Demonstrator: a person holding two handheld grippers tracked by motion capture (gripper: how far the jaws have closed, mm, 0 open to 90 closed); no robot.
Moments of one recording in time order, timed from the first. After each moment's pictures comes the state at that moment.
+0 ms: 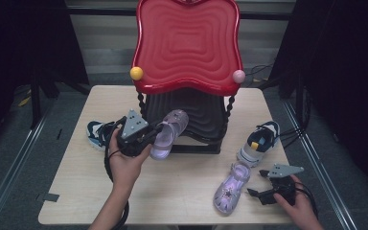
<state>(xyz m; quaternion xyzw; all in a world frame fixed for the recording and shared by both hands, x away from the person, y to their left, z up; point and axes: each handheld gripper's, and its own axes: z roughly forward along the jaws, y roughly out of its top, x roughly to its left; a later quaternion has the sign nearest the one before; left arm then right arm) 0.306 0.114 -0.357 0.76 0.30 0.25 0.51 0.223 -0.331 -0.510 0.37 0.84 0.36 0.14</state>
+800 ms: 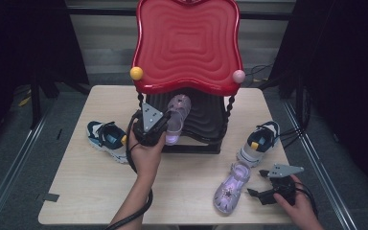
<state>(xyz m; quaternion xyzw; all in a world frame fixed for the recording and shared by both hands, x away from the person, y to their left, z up) 0.332 0.076 -0.370 0.72 0.34 0.33 0.51 0.223 -0.331 -0.510 0.37 0.84 0.36 0.14</state>
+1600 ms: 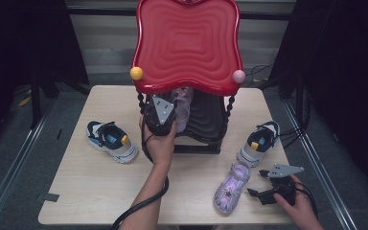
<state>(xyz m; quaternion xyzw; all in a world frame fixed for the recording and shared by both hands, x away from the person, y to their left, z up) 0.362 0.044 -0.380 0.68 0.35 0.39 0.52 0.223 -0.331 -0.510 0.37 0.84 0.36 0.14</state>
